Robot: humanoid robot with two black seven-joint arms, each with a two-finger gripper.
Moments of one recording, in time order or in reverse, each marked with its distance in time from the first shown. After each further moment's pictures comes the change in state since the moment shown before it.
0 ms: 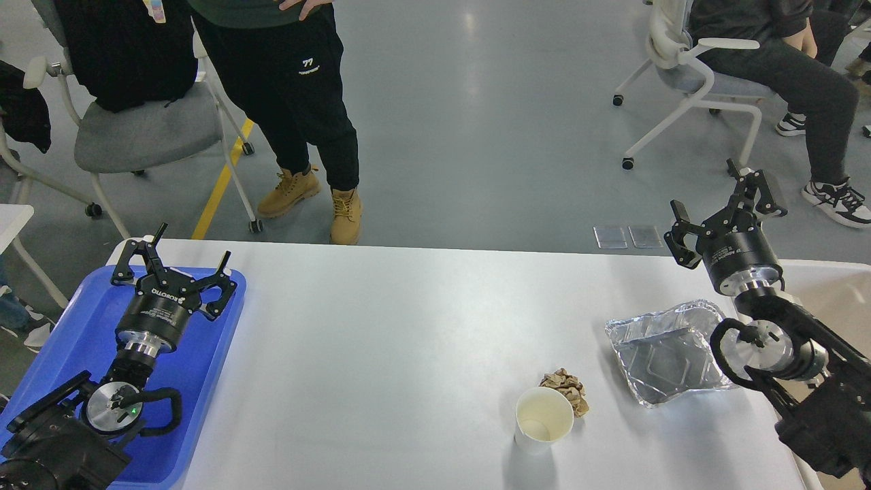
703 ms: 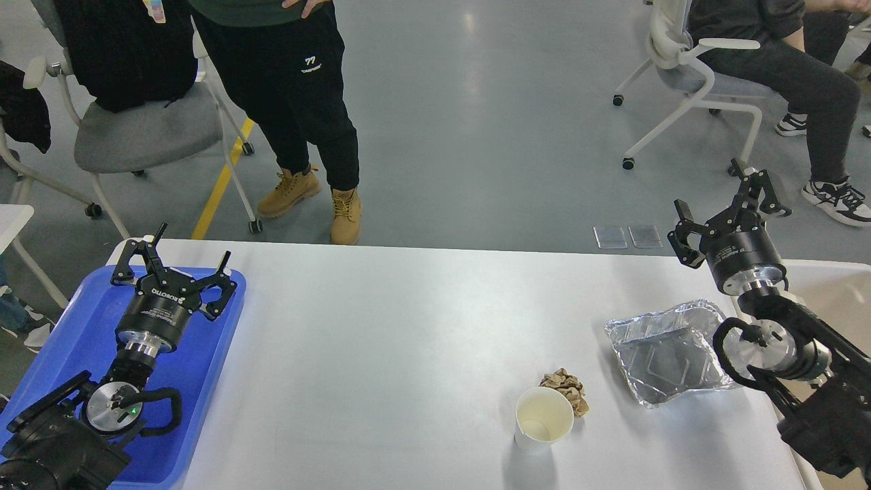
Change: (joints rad) left arm 0.000 0.000 0.000 0.000 0.000 0.000 0.000; right arm -0.001 -0.005 0.011 -0.007 0.000 0.001 0.000
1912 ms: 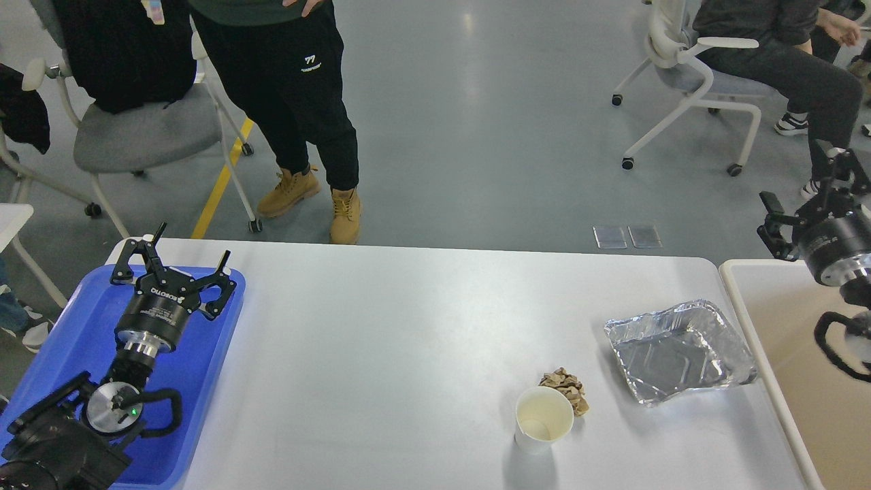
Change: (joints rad) left arm 0.001 0.000 0.000 0.000 0.000 0.000 -0.001; right arm 0.074 -0.318 -0.227 0.001 0.058 0.014 -0.007
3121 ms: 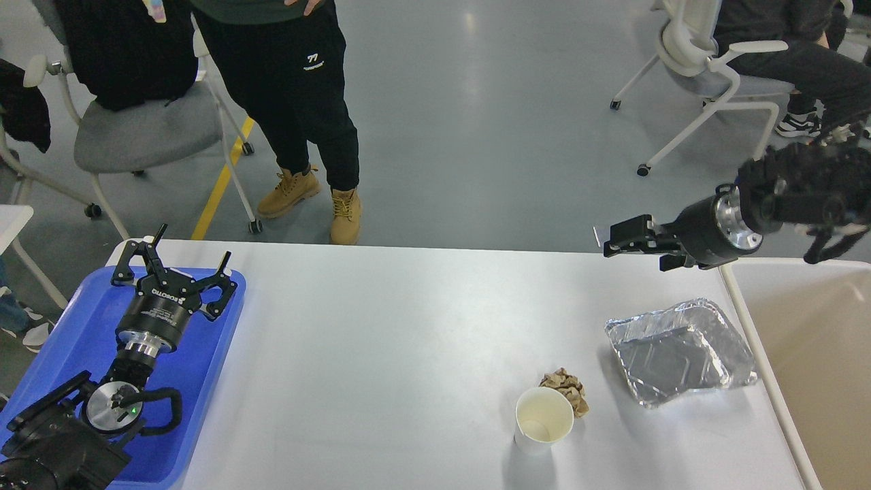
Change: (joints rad) left arm -0.001 0.000 0.000 0.000 0.000 0.000 0.002; right arm 1.259 0.403 -2.110 0.194 0.001 0.314 -0.006
